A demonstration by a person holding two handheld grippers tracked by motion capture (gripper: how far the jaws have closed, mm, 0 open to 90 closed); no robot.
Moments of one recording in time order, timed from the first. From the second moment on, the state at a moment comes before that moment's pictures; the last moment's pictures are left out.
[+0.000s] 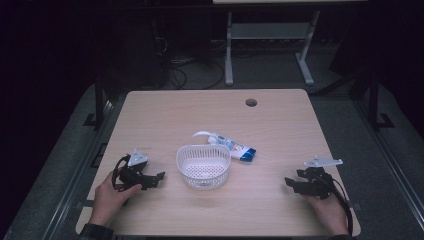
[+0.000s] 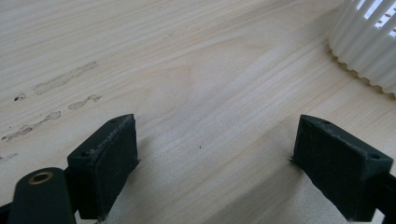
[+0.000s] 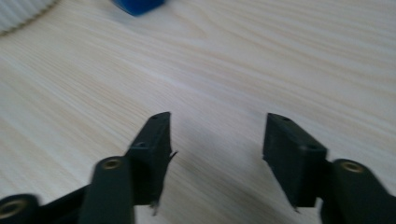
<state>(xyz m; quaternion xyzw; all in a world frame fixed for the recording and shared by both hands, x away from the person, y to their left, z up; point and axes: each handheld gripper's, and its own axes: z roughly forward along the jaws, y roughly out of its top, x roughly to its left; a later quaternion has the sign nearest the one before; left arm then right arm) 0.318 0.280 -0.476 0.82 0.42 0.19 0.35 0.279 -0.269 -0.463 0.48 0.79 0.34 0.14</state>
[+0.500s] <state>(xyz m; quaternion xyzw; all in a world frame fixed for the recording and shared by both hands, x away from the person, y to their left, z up) 0.317 0.280 -0.476 0.81 0.42 0.19 0.35 0.302 -0.251 -0.434 0.44 0.80 0.40 0.11</state>
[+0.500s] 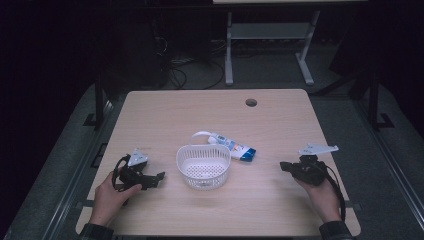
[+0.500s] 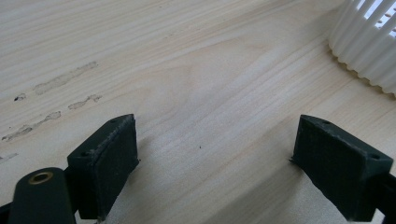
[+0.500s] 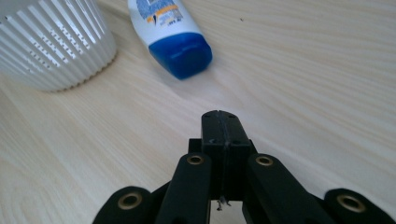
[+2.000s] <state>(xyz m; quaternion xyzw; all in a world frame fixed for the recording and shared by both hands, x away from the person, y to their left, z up) 0.317 0.280 -0.476 0.82 0.42 0.19 0.35 0.362 -0.162 -0.458 0.39 0.83 0.39 0.07</state>
